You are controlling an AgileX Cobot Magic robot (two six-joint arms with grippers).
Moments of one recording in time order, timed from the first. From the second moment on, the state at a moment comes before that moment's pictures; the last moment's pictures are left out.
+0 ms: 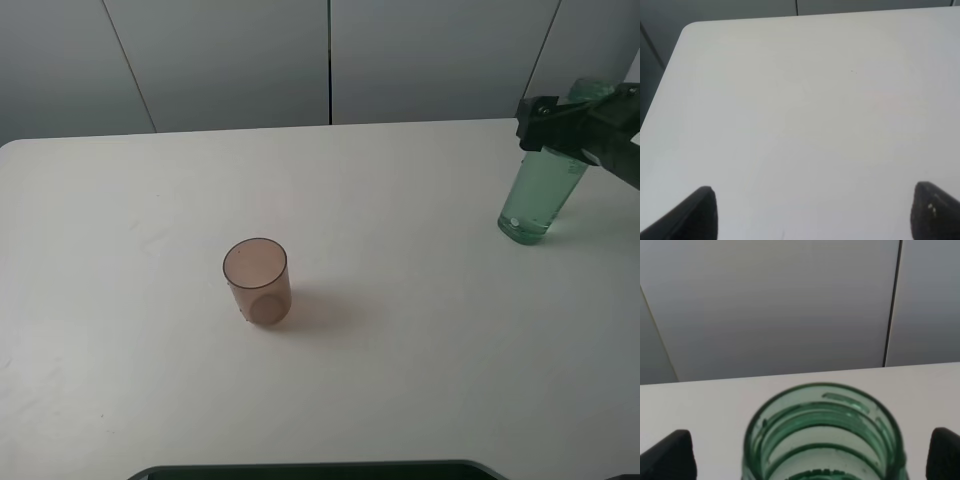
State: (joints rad) left arm -0.07 0.00 -0.51 0.01 1.09 0.03; right arm 0.11 1.57 -0.41 0.17 -0.75 -0.04
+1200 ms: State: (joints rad) left arm -0.07 0.00 -0.51 0.01 1.09 0.03; right arm 0.11 1.65 -0.34 0.22 -0.86 -0.01
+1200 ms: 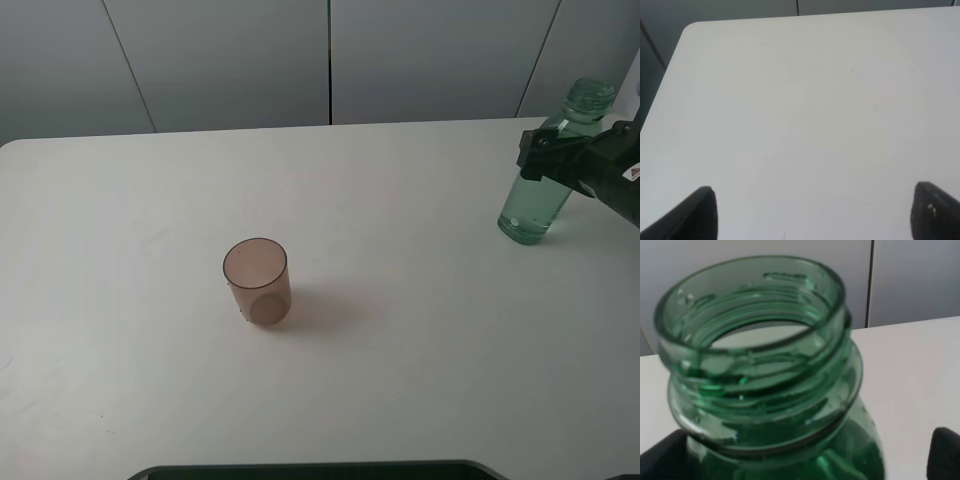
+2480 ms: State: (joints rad) left arm -0.07 0.00 -0.51 0.01 1.09 0.03; right arm 0.11 1.96 -0.34 0.16 -1.20 0.14
